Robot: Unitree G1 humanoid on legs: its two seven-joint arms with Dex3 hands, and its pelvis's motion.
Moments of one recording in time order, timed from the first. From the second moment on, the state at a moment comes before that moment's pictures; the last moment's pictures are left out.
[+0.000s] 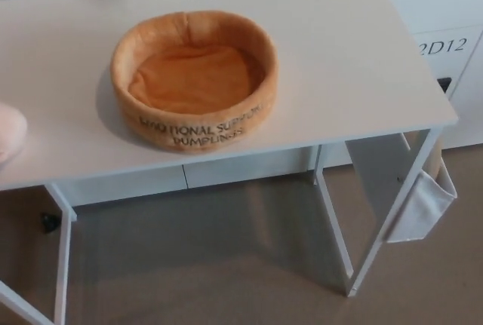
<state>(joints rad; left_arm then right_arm) 0.16 0.51 0.01 1.27 0.15 -0.44 -0.01 0.24 -0.50 0.03 1.29 -0.25 -0.48 -0.26</state>
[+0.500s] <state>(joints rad) 0.16 0.53 0.01 1.29 0.15 -0.44 0.00 0.26 -0.48 0.03 1.29 -0.25 -0.47 -0.26</state>
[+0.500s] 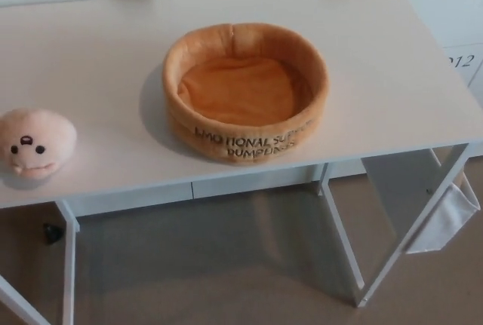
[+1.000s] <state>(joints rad) 0.17 0.52 0.02 1.29 0.15 -0.44 -0.02 0.25 -0.49 0.03 1.28 -0.25 -0.47 -0.25</state>
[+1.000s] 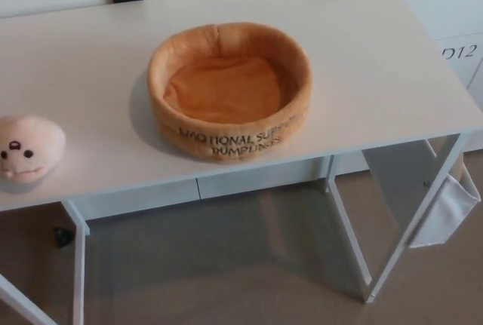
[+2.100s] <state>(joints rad) 0.14 0.53 0.00 1.27 0.16 -0.44 -0.02 0.22 -0.48 0.03 1.29 -0.25 -0.46 -0.23</state>
